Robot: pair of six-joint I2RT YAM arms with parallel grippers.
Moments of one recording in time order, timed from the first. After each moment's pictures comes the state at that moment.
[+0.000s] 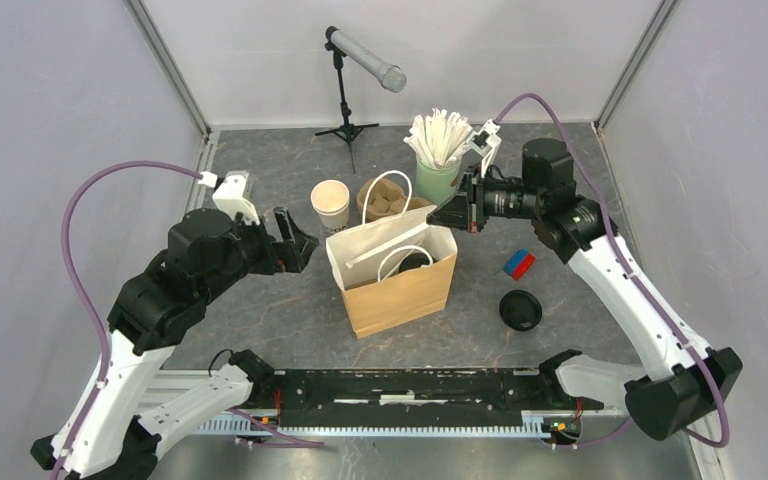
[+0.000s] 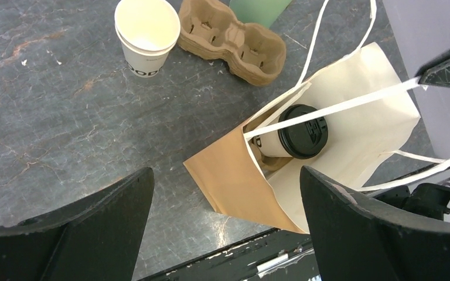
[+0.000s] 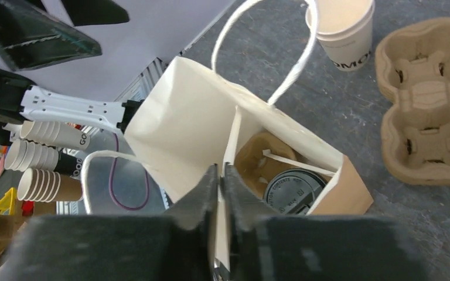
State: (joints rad) left arm -0.61 0.78 1.31 -0.98 -0.16 -0.47; right arm 0.43 1.15 1.20 -0.39 -0.82 0.32
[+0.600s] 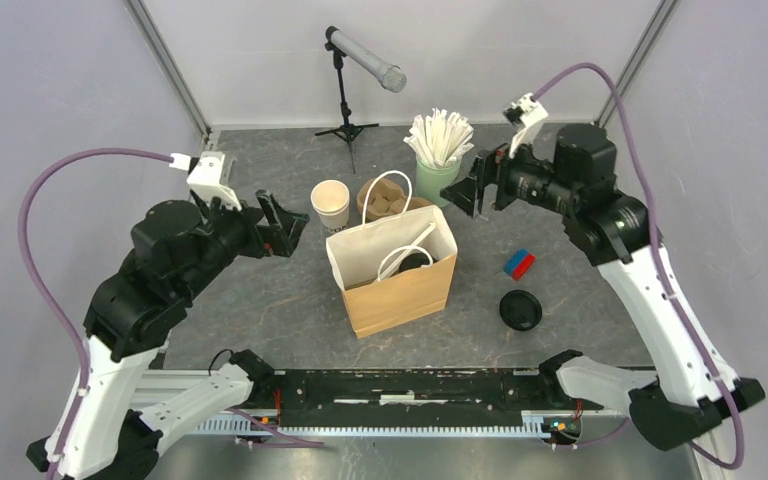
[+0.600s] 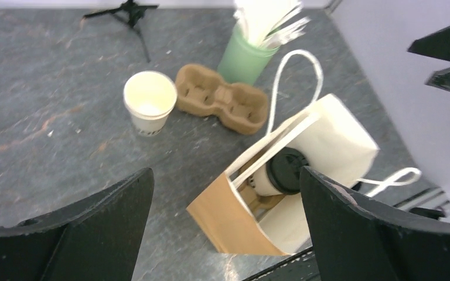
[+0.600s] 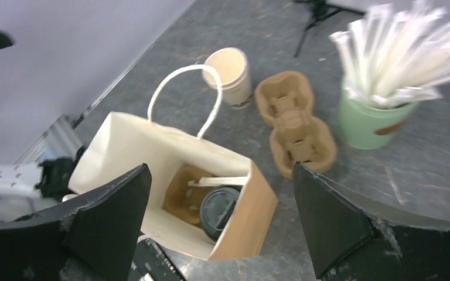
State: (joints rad) left arm -0.61 0.82 1.45 -0.94 -0.20 -0.38; right arm 0.43 1.15 1.47 -0.61 -0.48 0.21
